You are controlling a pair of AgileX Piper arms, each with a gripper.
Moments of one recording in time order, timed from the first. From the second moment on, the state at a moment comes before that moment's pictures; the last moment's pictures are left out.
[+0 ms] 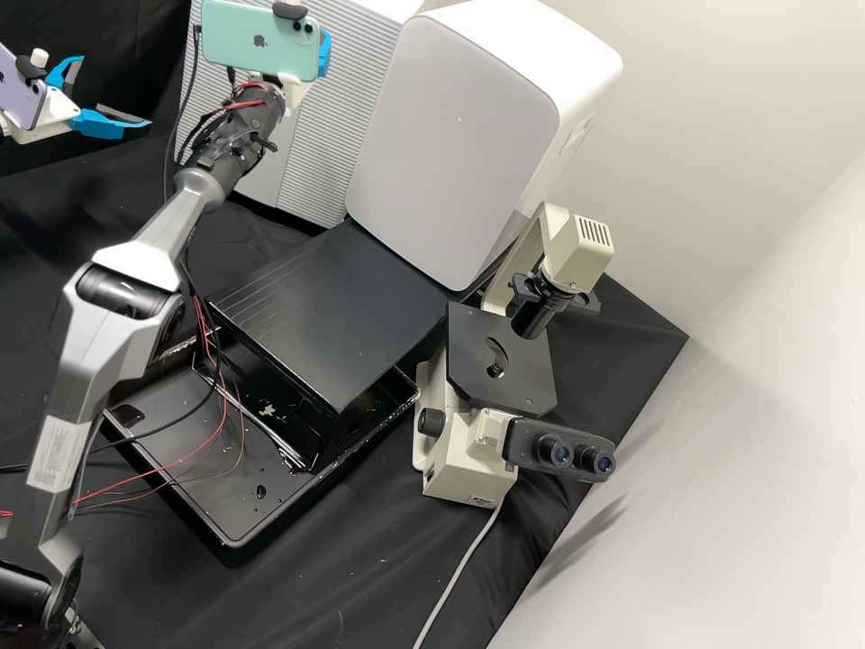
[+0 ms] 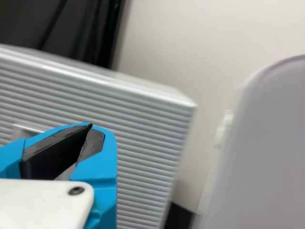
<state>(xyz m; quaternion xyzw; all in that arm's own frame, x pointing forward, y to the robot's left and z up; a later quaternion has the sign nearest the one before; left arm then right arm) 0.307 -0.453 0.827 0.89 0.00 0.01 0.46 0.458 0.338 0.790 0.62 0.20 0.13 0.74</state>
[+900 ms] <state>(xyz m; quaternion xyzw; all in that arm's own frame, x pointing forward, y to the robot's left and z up) 0.307 -0.453 0.827 0.89 0.00 0.01 0.46 0.342 0.261 0.823 0.61 0.18 0.23 0.73</state>
